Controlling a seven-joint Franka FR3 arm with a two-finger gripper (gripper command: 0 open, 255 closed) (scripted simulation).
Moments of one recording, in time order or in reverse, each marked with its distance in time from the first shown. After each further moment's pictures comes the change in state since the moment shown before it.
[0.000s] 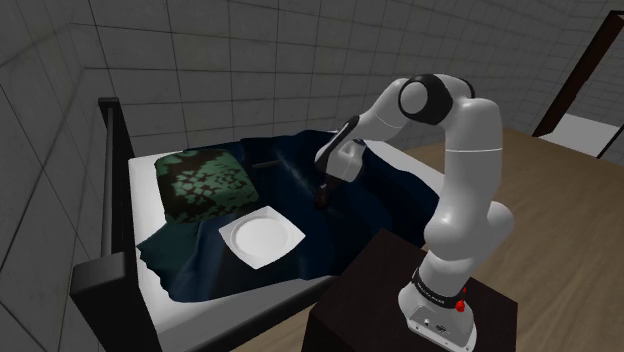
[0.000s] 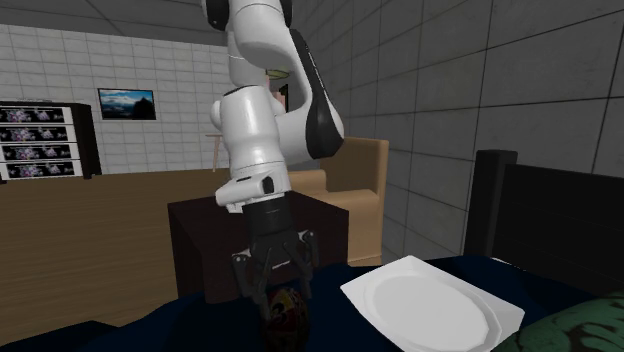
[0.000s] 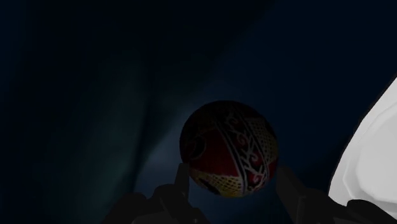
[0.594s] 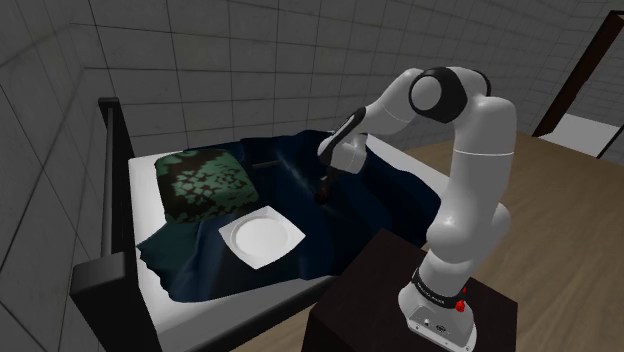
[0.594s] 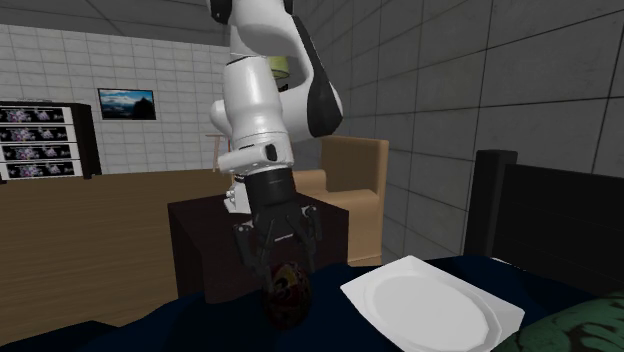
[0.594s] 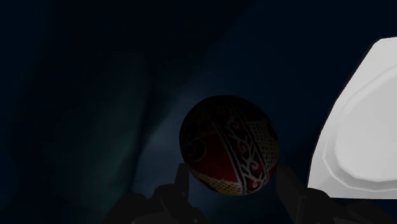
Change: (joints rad) arm 0.086 -0.118 -0.092 -0.039 -0.093 -0.082 0.113
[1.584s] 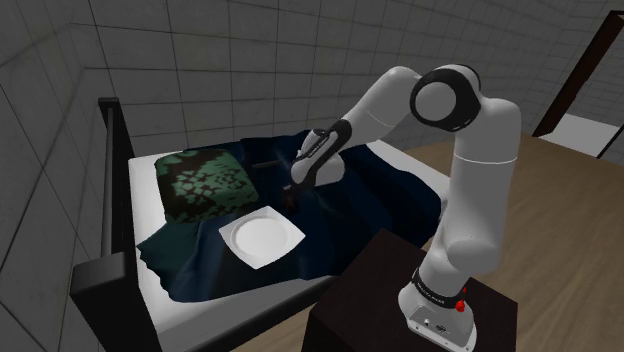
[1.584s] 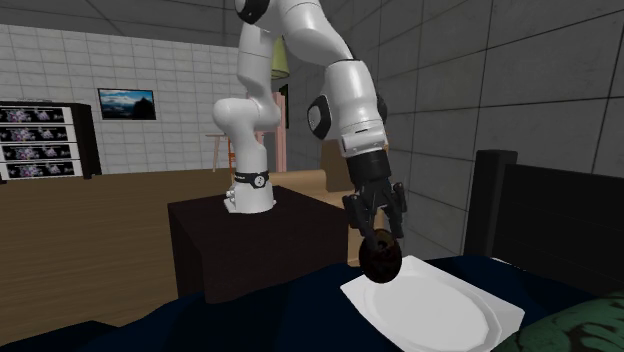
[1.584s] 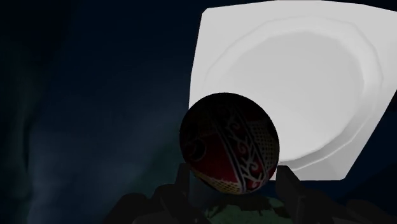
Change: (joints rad) arm 0.515 -0.041 -0.178 -0.037 -0.278 0.041 0.610
